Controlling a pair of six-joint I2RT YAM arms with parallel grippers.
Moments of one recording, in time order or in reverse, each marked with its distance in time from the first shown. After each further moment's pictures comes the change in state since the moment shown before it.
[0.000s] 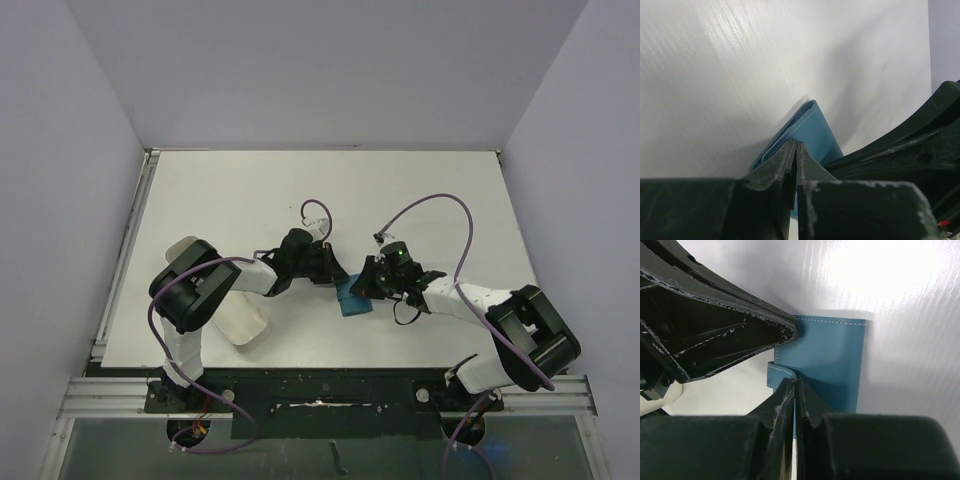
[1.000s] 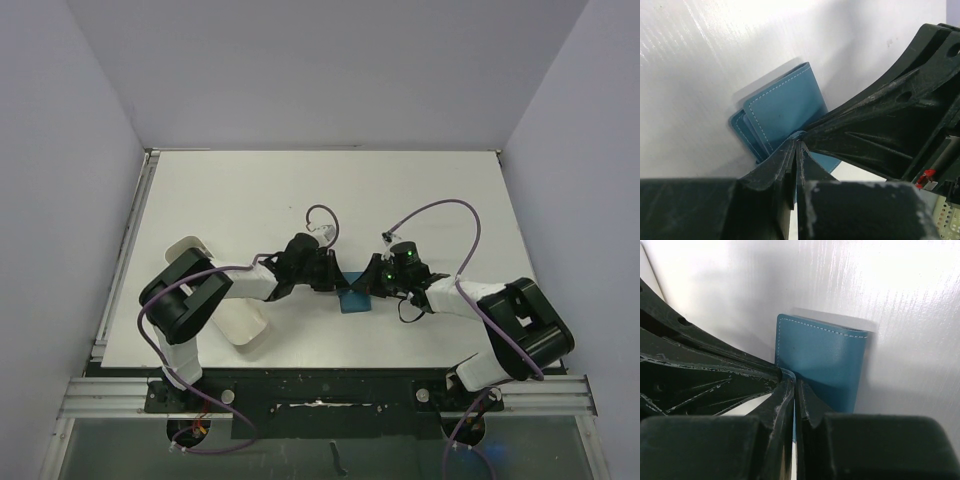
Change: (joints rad) left arm -0.064 -0.087 -0.014 -0.127 -0.052 0.023; right arm -0.083 0.059 -0.060 0.169 -0.114 0.056
